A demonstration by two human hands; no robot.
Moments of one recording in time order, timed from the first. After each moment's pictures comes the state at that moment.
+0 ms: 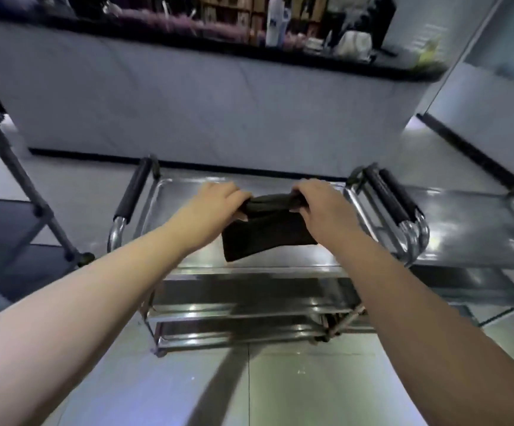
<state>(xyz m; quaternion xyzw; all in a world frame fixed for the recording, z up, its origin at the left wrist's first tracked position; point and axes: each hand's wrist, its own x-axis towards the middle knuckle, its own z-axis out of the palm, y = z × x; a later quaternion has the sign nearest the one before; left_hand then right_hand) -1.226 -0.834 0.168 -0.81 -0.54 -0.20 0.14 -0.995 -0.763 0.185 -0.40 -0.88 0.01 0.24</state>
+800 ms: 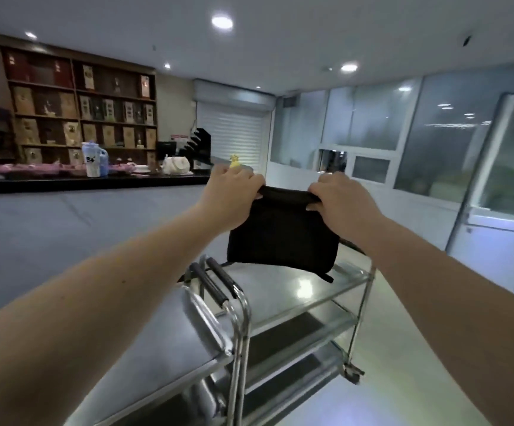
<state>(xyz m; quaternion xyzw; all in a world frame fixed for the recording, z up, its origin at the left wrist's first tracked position) -0.805 -0.720 0.414 -0.81 -0.39 -0.27 0.35 -0.588 -0.794 0.427 -0.58 -0.73 -0.32 0.18</state>
